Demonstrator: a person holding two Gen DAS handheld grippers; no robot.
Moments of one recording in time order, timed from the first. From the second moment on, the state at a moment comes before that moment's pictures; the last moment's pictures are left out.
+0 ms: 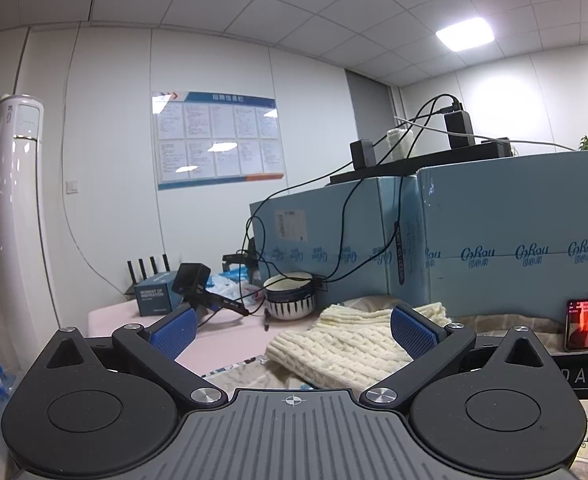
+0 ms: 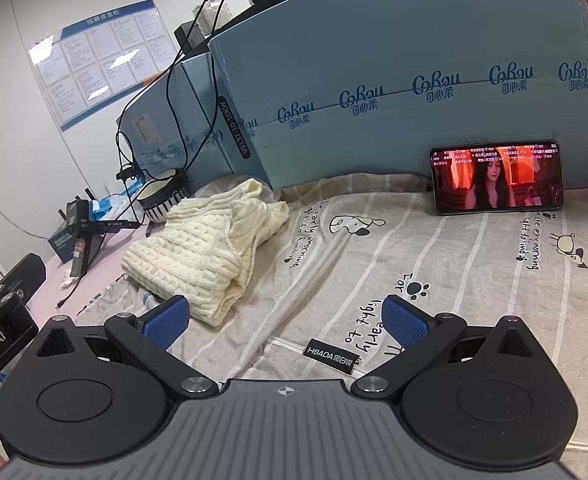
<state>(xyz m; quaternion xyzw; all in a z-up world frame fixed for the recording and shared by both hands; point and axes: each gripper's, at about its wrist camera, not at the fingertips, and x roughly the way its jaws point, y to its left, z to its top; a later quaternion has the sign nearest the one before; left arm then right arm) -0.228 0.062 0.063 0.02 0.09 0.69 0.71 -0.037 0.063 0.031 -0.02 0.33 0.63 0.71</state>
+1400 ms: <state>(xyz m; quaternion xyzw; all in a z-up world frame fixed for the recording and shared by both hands) -0.245 0.069 0.054 0.01 0.09 0.71 0.70 -0.043 0.064 0.027 -0.01 0.31 0.63 0.71</state>
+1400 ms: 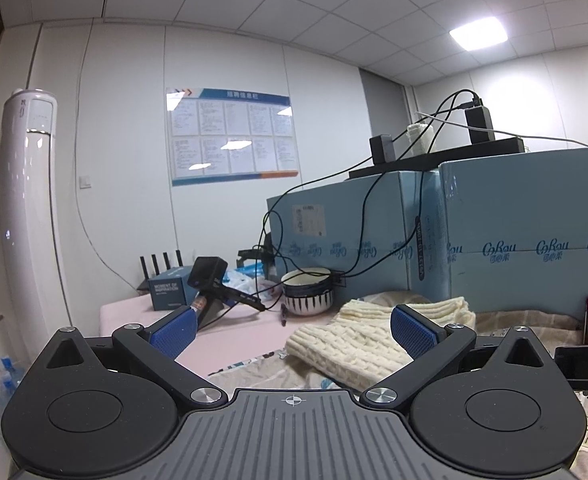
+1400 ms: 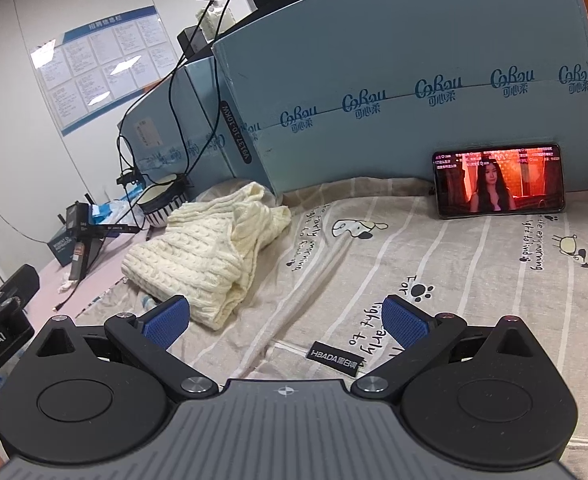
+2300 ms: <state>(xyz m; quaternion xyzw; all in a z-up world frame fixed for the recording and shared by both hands) -0.249 0.075 0.045 0.00 0.09 0.71 0.70 -0.054 0.063 0.025 -0.03 0.26 0.63 0.73</state>
